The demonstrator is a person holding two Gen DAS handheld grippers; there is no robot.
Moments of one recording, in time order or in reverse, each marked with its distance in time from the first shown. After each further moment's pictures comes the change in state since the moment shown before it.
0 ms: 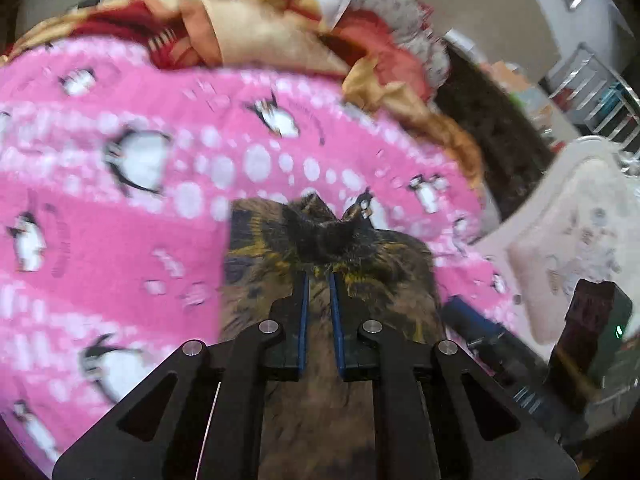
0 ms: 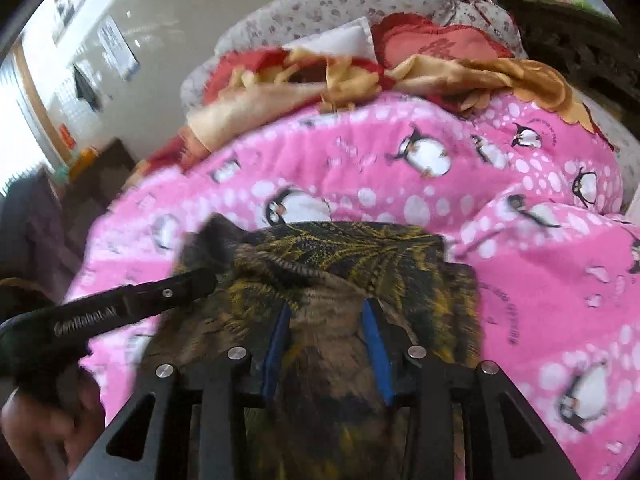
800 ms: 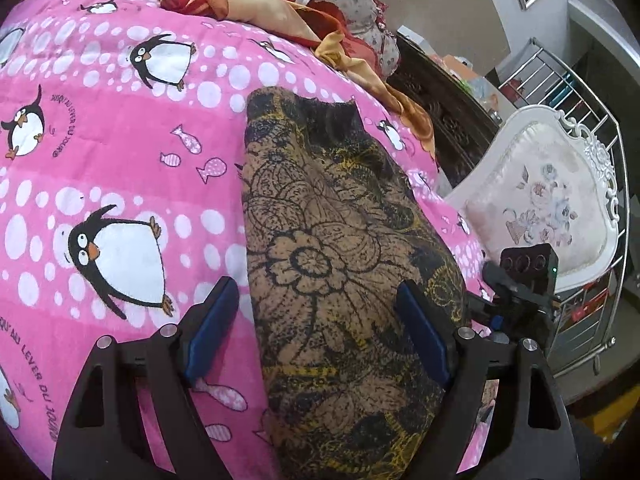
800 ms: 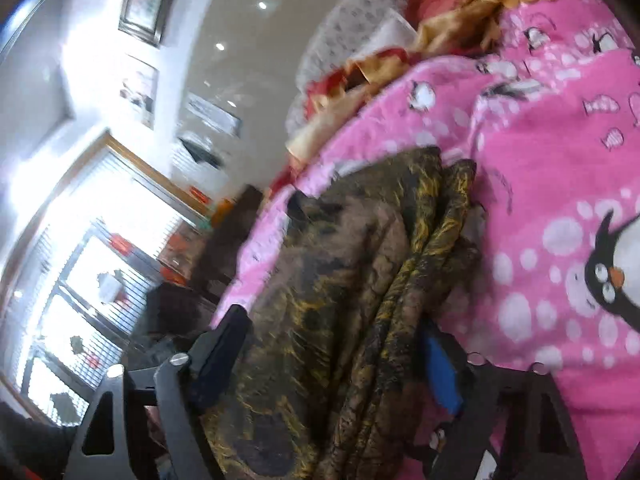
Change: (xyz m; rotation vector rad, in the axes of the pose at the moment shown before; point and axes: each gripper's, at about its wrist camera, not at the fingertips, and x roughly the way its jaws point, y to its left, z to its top) left arm 0.000 0.034 -0.079 0.023 0.018 -0.198; right arm 0.004 -0.076 -0.068 0.209 -0.037 0.573
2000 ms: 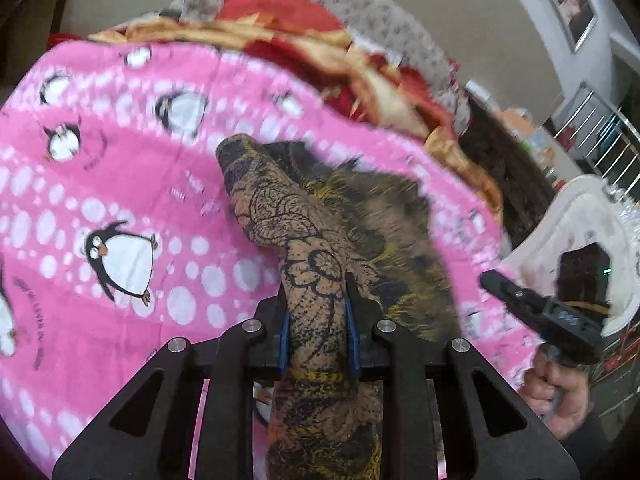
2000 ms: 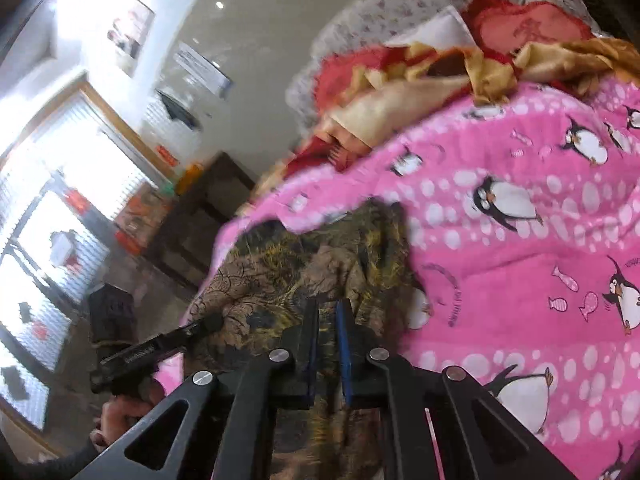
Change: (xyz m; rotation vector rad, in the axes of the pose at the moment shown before) left arm -0.115 0.102 0.028 -0.088 -0.133 0.244; right arm 0.133 0.128 0.025 -0.129 0.141 -0.210
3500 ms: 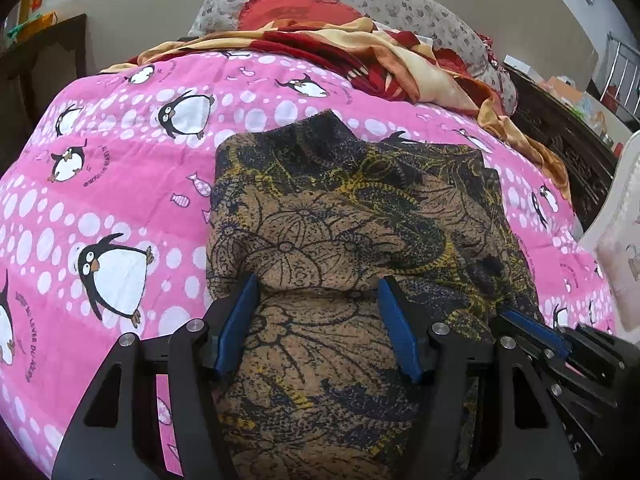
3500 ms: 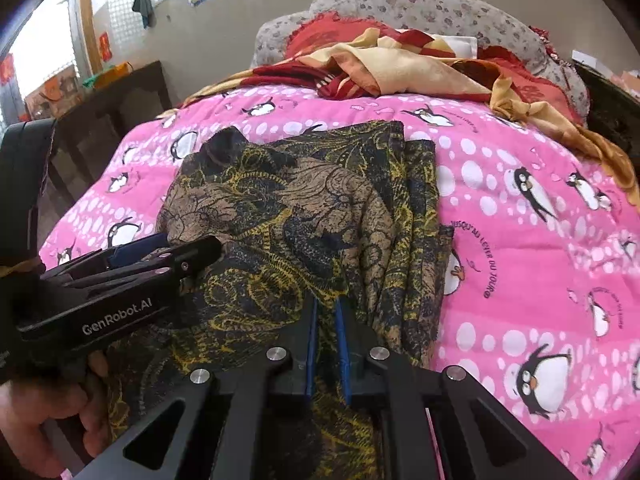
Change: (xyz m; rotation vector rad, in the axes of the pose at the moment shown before) left arm 0.044 -0.026 -0.010 0.106 -0.067 0.254; right arm 0.084 0.074 -0.050 -0.320 0.078 -0.528
